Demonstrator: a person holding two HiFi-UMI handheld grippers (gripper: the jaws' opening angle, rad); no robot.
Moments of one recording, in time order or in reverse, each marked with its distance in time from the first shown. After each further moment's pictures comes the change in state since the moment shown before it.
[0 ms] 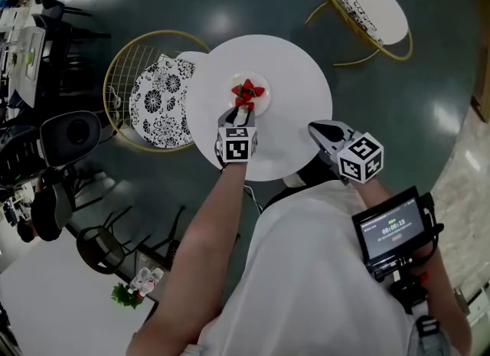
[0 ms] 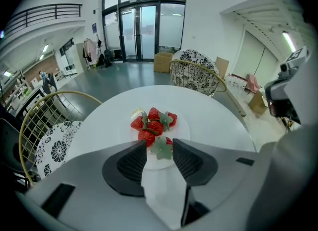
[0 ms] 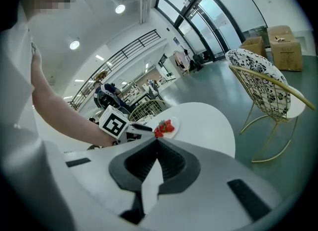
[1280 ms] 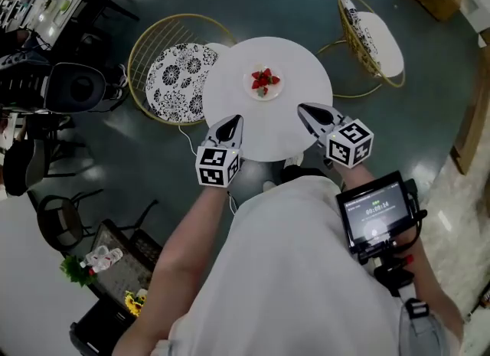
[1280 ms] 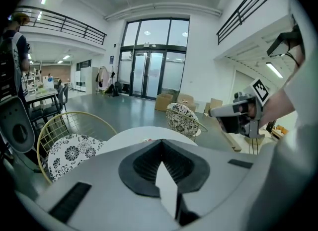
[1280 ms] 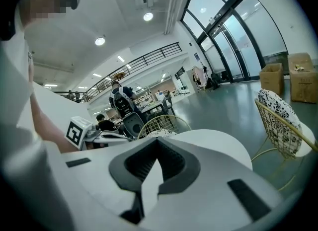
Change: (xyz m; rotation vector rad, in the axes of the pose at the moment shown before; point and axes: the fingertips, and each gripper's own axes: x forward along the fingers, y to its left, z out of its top) left arm -0.207 -0.013 -0.002 -0.109 -0.487 -0.031; right arm -0.001 0.103 0.064 -0.226 -0.138 0.082
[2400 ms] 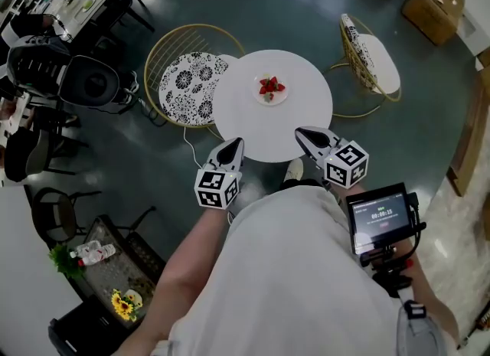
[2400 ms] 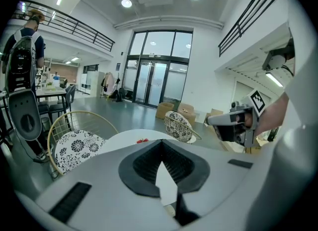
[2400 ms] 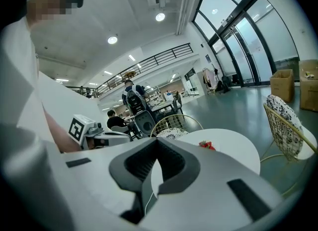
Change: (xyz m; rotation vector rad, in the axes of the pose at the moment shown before) left arm -0.093 -0.040 -0.018 -0.074 -0.104 0.010; right arm -0.044 0.084 -0.022 -0.077 0.007 0.082
